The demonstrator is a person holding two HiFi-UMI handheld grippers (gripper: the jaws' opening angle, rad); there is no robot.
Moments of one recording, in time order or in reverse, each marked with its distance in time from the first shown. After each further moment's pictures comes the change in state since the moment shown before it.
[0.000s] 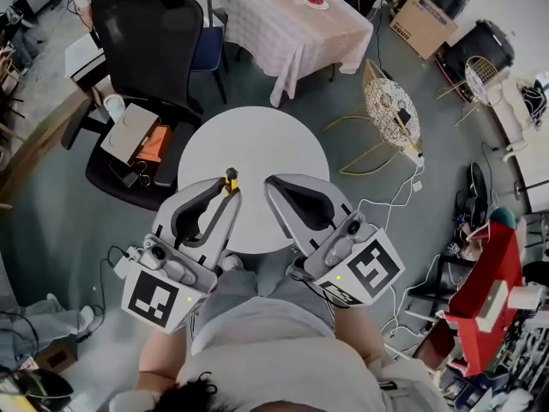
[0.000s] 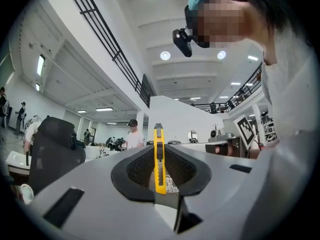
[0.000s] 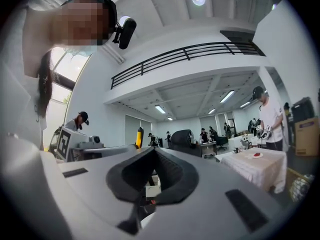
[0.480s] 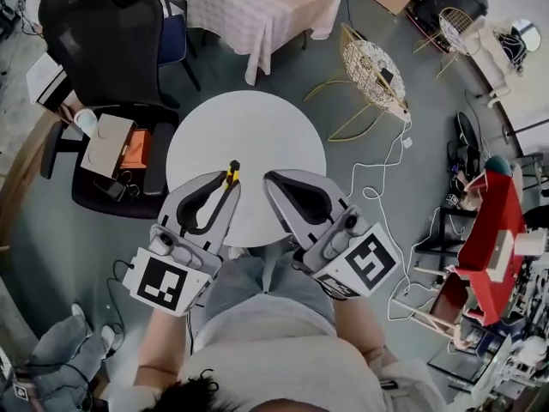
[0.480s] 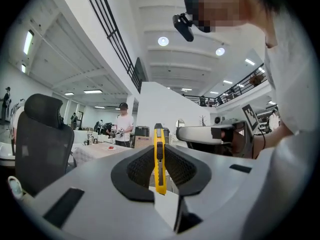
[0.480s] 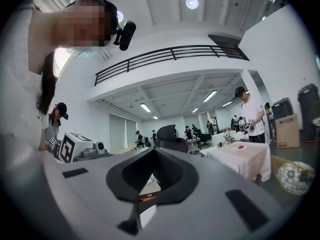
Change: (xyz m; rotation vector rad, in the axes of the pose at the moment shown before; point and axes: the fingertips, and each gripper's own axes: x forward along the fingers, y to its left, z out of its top) left arm 0.015 0.028 -0.077 -0.075 0.203 -0.158; right arm 0.014 -0.019 -0.038 0.047 0.014 -0.188
